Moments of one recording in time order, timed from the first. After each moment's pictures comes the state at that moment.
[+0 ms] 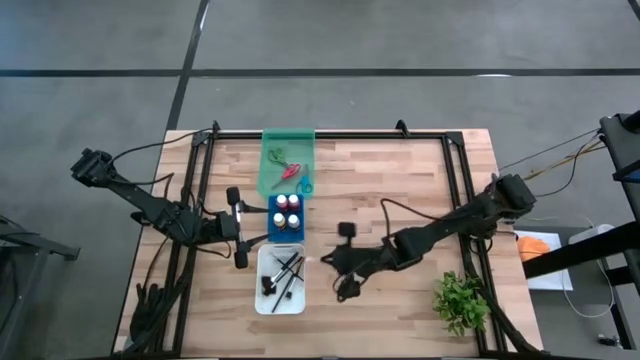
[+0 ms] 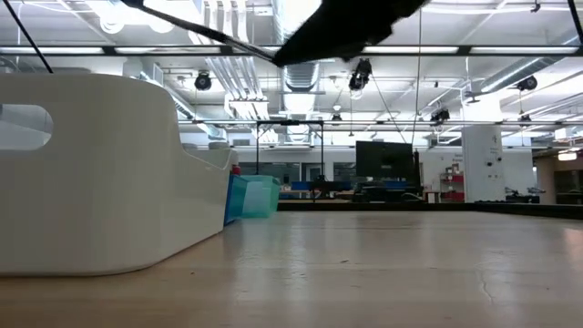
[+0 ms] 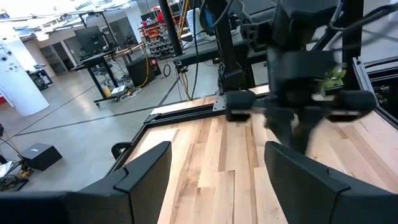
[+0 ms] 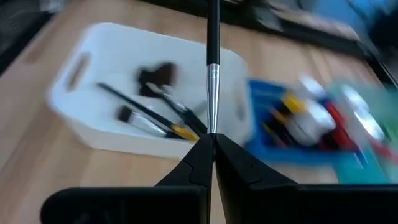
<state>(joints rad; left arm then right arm) -0.52 0.89 0.61 0.12 -0.70 0.18 0.40 1.72 1.12 -0.01 0.43 0.10</state>
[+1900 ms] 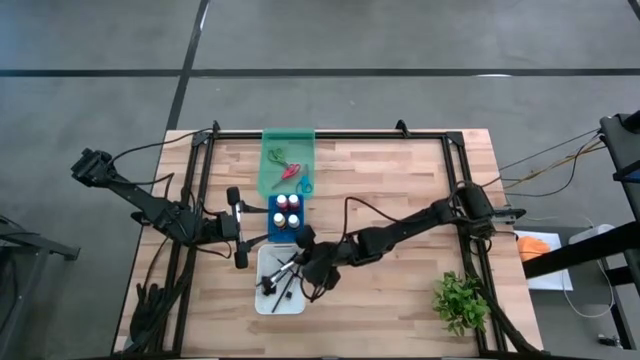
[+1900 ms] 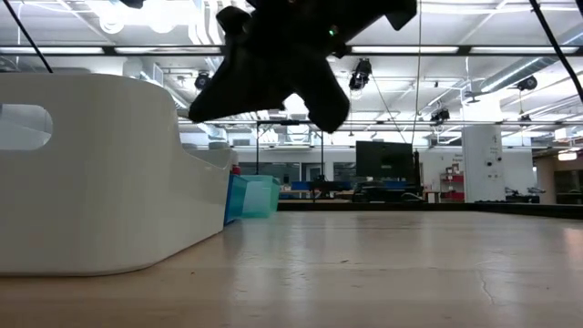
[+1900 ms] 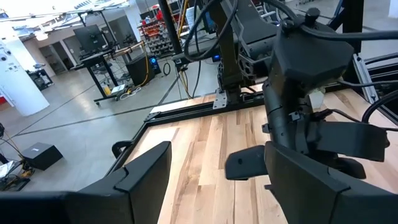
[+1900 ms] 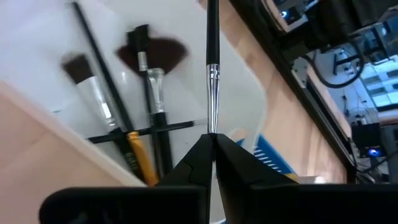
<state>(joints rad) -0.52 0.89 0.61 0.11 -0.70 0.19 0.28 2.03 1.40 -0.01 0.24 -0.66</state>
